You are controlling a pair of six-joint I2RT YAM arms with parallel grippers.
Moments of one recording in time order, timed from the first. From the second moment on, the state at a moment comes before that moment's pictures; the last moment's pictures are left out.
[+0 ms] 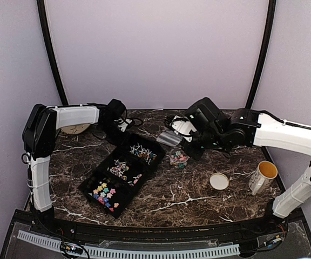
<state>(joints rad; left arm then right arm) -0.49 2.08 1.62 -0.74 0.18 -0.04 1.05 1.43 1.28 -0.69 0.35 -0.17</state>
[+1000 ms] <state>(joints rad) -0.53 1.96 1.45 -0.71 0.15 -0.04 1.09 1.98 1.80 -1.12 0.35 -0.17</state>
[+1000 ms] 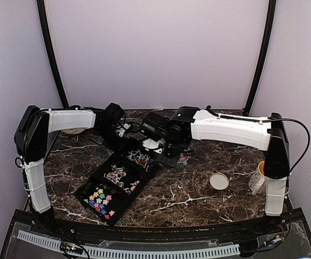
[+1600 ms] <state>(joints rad) -0.53 1.95 1.42 -0.68 0.16 -0.05 1.09 2.21 2.04 -1.11 0.34 -0.23</state>
